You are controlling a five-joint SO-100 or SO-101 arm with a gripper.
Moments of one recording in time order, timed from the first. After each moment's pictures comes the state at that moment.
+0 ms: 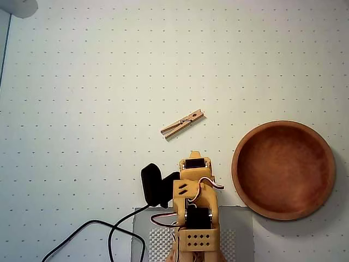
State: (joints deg) arm -1.3 196.1 180.3 56.5 -2.3
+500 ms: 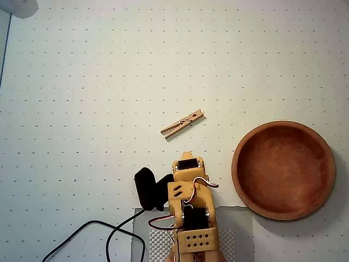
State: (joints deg) arm -8.9 196.1 180.3 56.5 -1.8
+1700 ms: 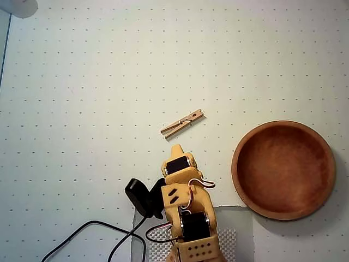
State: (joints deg) arm -12.0 196.2 161.7 64.2 -13.2
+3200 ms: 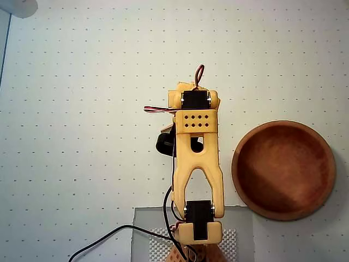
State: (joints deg) arm -2.3 97.0 88.4 82.0 -69.4
